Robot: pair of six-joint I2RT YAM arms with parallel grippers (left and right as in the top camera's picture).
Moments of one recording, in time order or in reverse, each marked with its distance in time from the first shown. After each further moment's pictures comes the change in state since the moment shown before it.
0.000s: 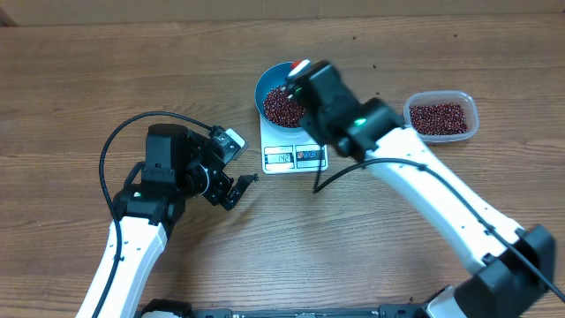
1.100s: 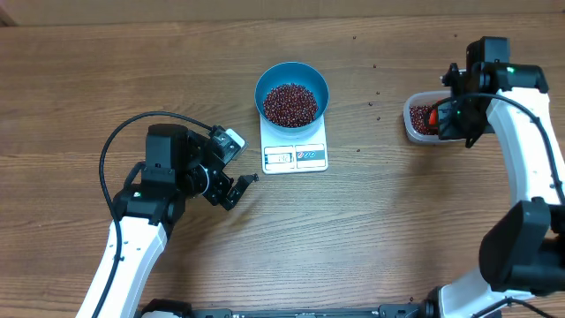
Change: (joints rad) left arm 0.000 0.000 0.000 0.000 0.000 0.000; right arm -0.692 0.117 0.011 -0.342 -0.182 0.039
